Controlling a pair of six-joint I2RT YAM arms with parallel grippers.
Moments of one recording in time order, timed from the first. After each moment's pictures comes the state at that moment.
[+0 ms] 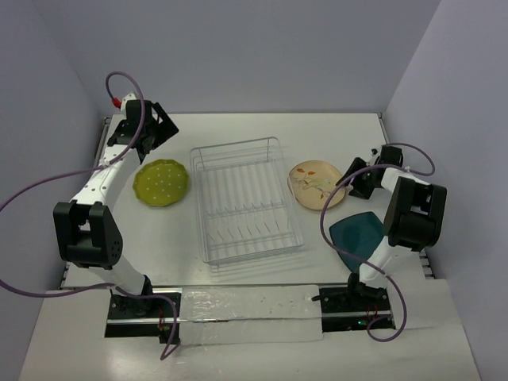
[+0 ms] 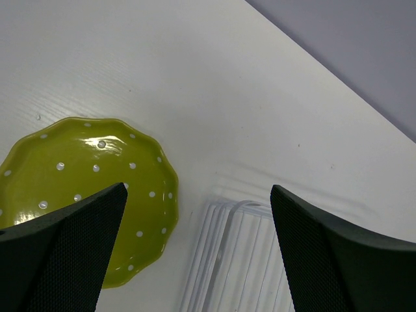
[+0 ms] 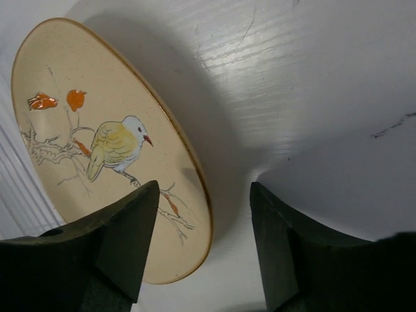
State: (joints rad) left arm -0.13 1.64 1.41 -0.40 -0.21 -0.63; right arm -0.33 1.75 0.98 -0.27 -0.45 0.28
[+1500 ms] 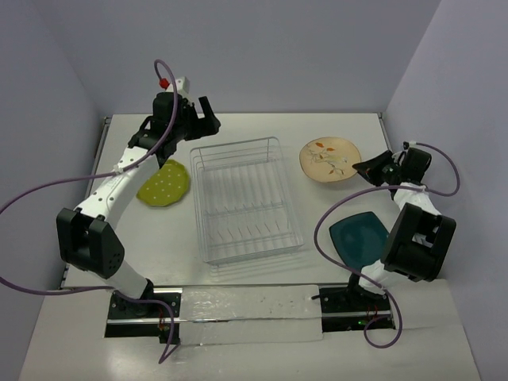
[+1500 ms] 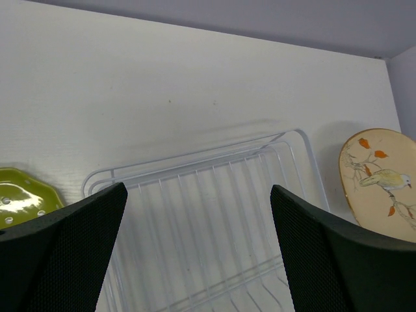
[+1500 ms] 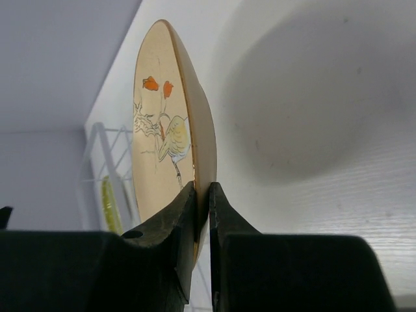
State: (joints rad) left arm -0.38 1.59 1.47 -0.32 -0.03 -0.44; right arm -0.46 1.49 0.86 0.01 -0.67 0.66
